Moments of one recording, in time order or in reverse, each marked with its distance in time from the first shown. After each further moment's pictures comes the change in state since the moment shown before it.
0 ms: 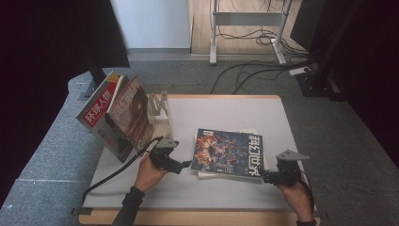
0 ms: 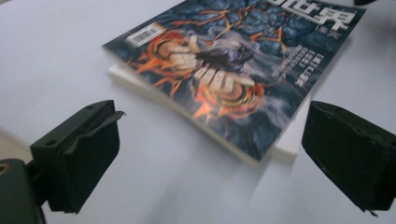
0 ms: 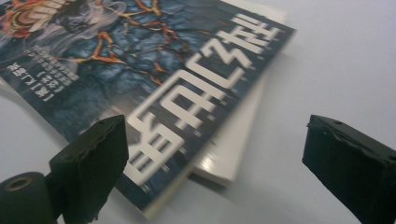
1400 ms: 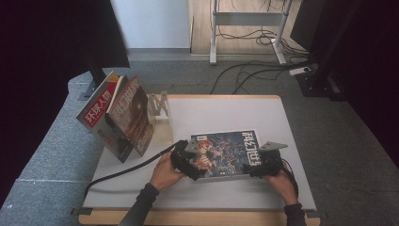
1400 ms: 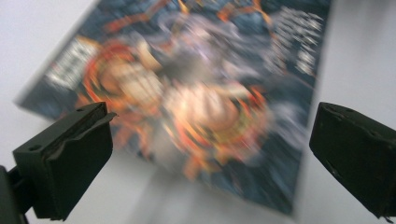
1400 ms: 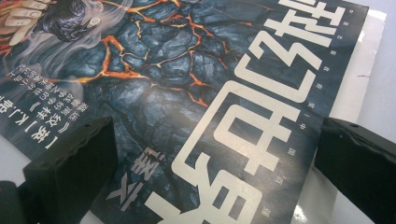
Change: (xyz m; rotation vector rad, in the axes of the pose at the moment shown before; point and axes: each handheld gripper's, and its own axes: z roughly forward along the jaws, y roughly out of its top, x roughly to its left) left arm -0.028 0.034 0.052 0.213 0.000 0.142; right arm 0.008 0.021 0.056 0.070 0.130 -0.065
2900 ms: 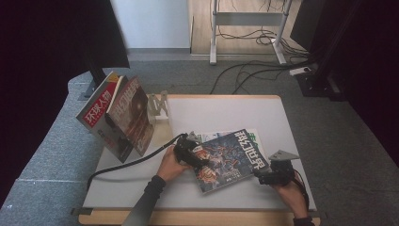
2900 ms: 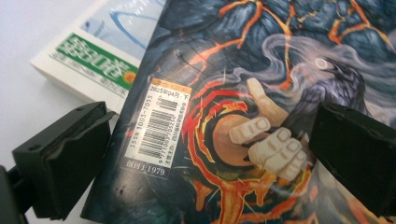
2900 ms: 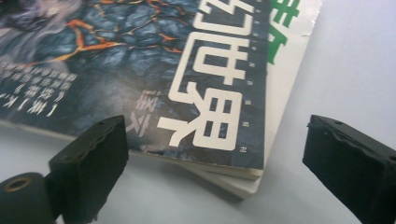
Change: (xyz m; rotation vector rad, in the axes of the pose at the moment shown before) left arm 0.029 -0.013 0.033 0.003 -0.023 -0.192; right arm 0.001 -0.027 -0.033 -0.021 -0.093 -0.003
